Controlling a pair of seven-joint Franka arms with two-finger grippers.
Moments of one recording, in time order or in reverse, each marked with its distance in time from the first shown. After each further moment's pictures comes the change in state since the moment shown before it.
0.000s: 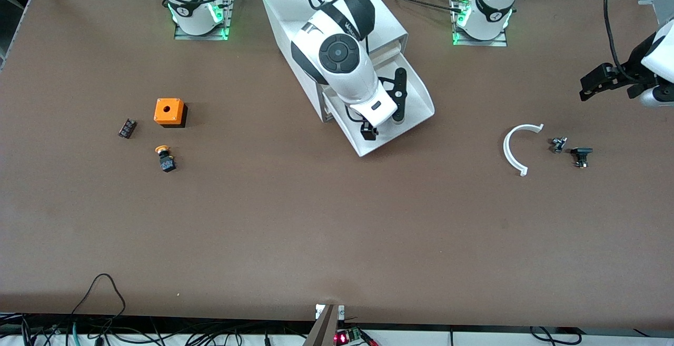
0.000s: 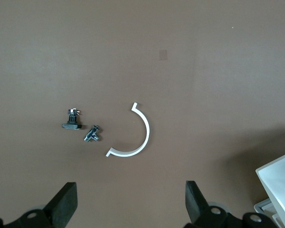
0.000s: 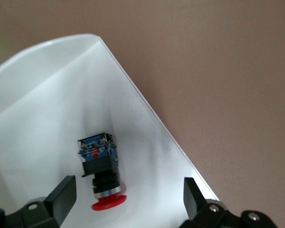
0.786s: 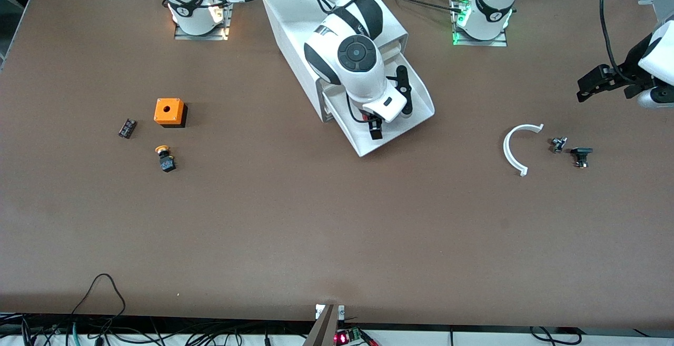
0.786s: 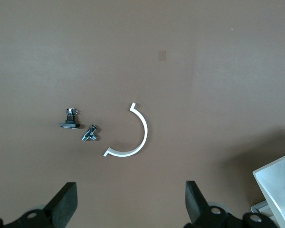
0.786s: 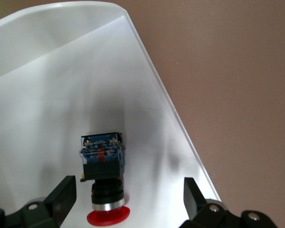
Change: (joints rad) left arm -0.010 0.003 -0.001 0.001 0.000 0.001 -0.015; right arm 0.046 0.033 -0.007 0.002 -0.050 -0.002 -0.105
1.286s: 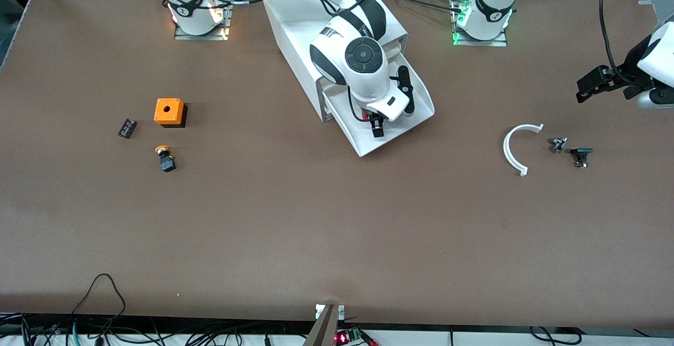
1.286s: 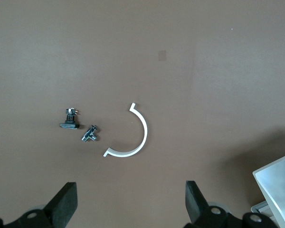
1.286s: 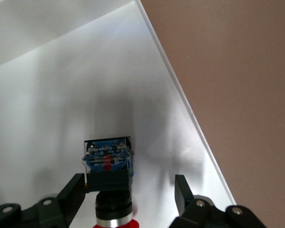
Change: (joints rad) left arm 0.000 0.005 0.000 0.003 0.000 0.000 0.000; right arm 0.017 0.023 -0.009 -0.002 -0.013 0.000 -0.001
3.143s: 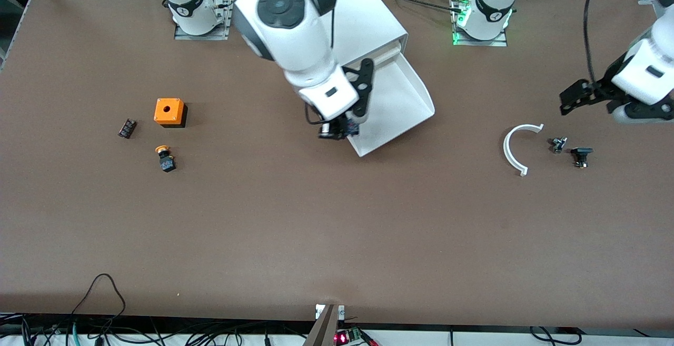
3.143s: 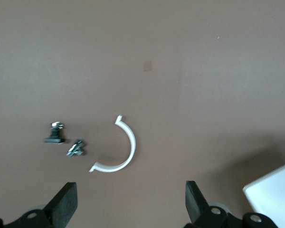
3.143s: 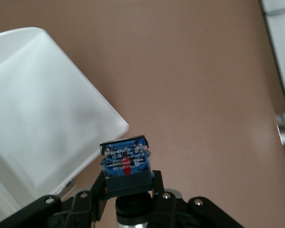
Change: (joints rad) left arm -0.060 0.081 -0.026 -0.004 0.000 0.107 -0.090; right arm -0.188 -0.286 -0.034 -0.072 -0.035 -0.064 0.191
